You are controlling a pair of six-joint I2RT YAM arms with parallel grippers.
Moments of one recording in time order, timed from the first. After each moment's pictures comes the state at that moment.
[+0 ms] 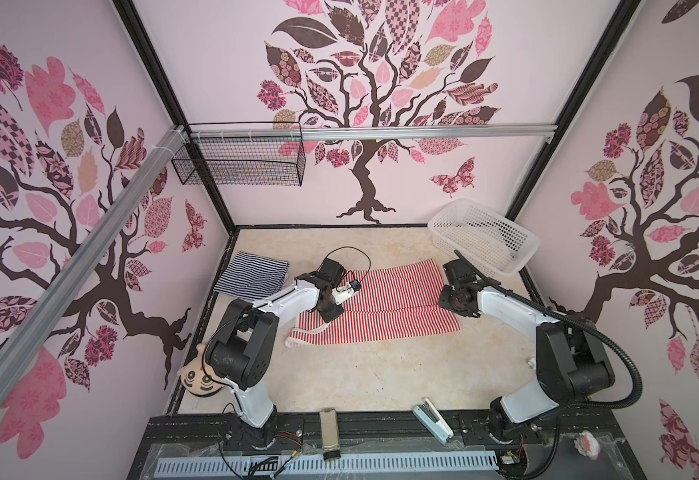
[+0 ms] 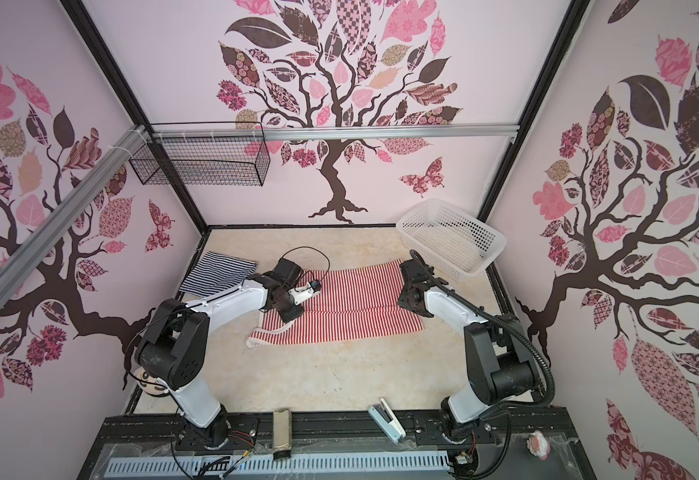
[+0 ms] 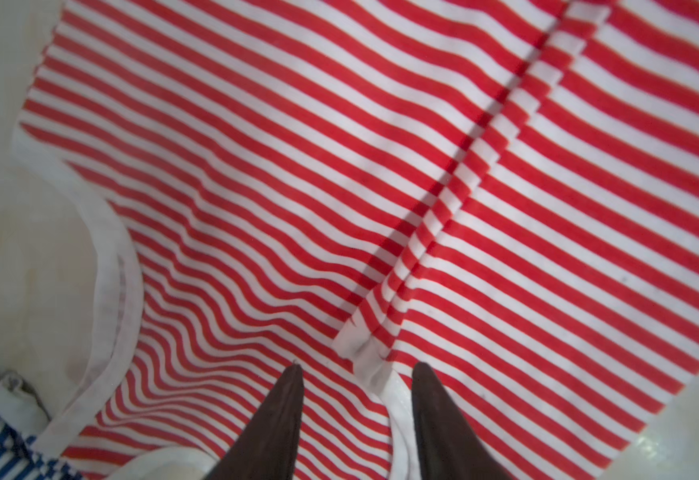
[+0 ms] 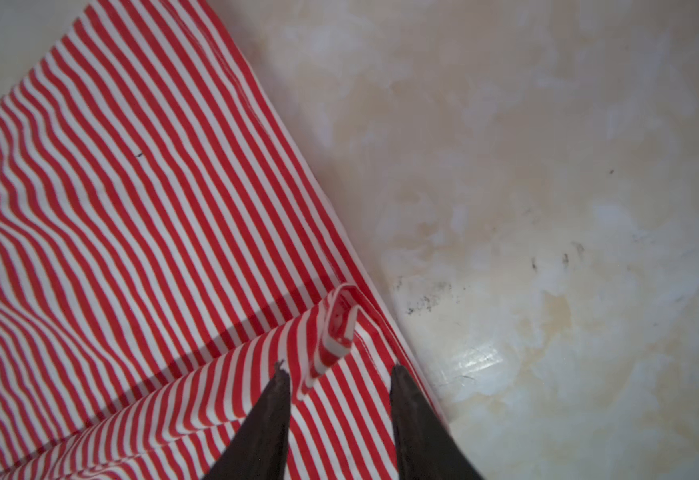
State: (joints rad) left arm -0.46 1.74 1.14 -0.60 -0.04 0.58; right arm 0.27 1.55 0.97 -0.53 0.19 0.66
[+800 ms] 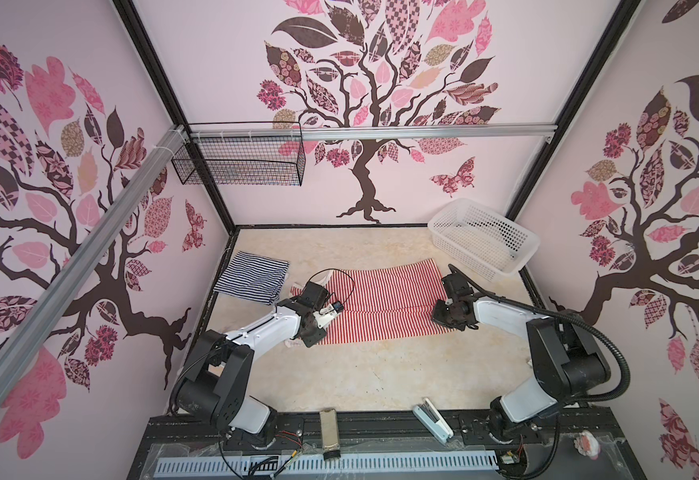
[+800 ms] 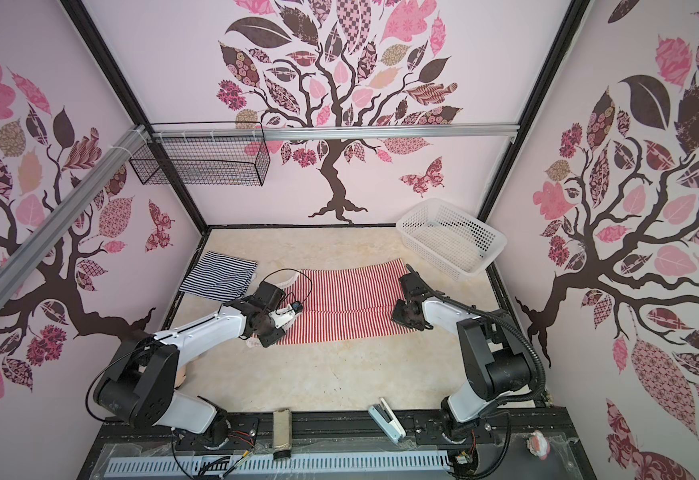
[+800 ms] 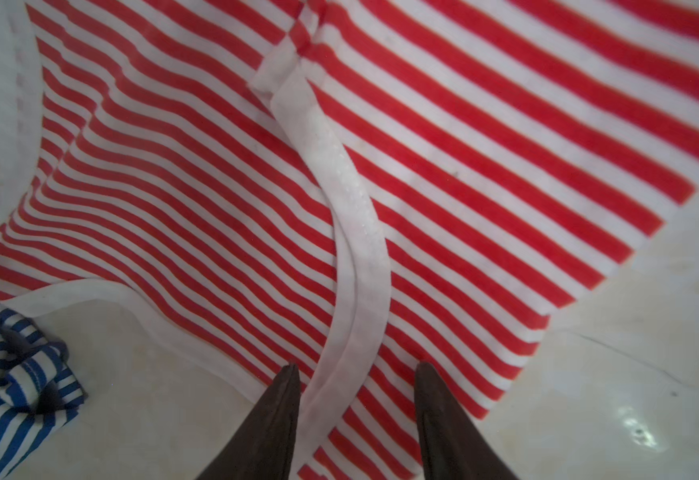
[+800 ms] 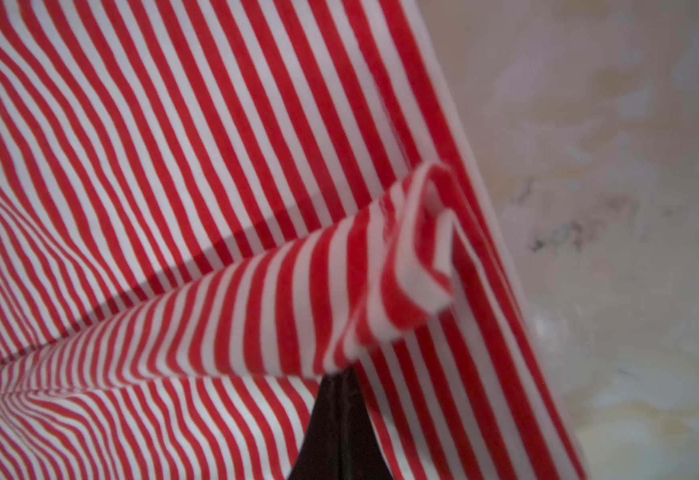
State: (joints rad) left arm -0.43 1.51 0.80 -0.57 -0.15 0.57; right arm 0.28 1.61 0.83 -0.39 -0.03 0.65
